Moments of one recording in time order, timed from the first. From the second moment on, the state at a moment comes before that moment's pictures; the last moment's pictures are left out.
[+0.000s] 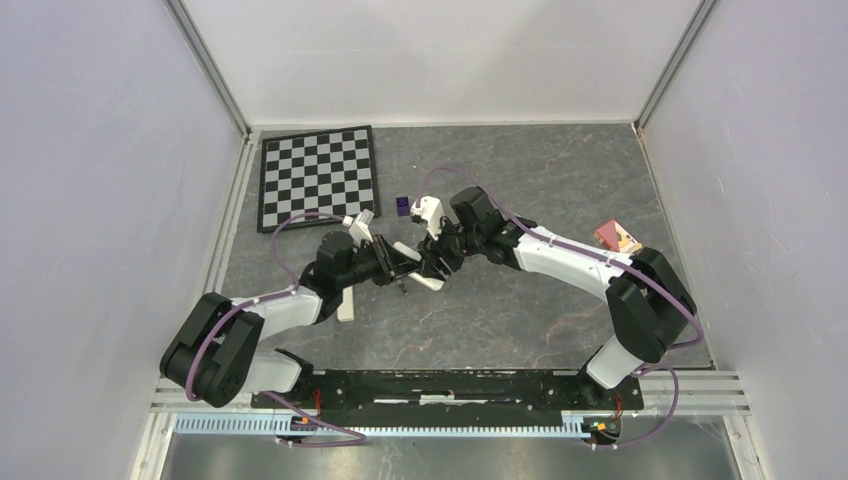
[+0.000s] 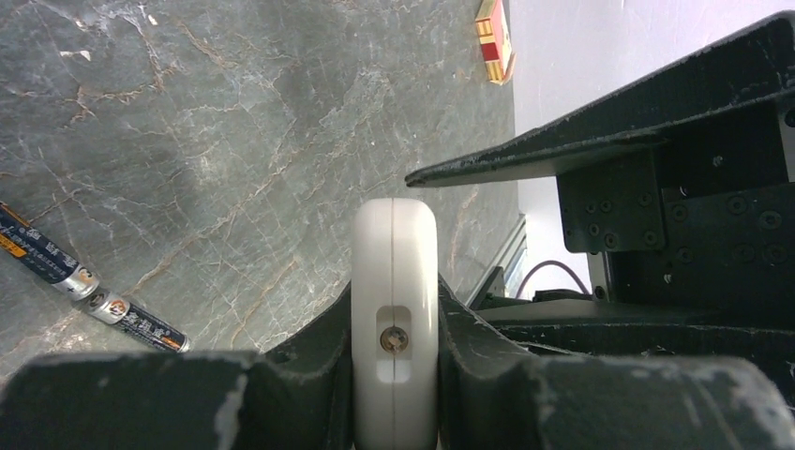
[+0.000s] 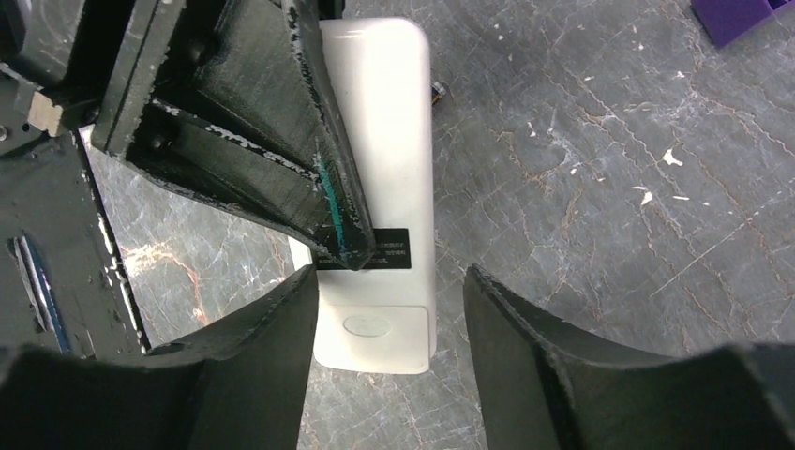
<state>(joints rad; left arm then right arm) -0.47 1.32 0.37 0.59 0.50 -0.99 0.76 1.61 1.07 -0.21 -0.43 -0.20</state>
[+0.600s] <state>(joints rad) -0.43 1.28 0.37 0.73 0.58 -1.13 0.65 1.29 0.89 -0.02 -0.33 0.26</state>
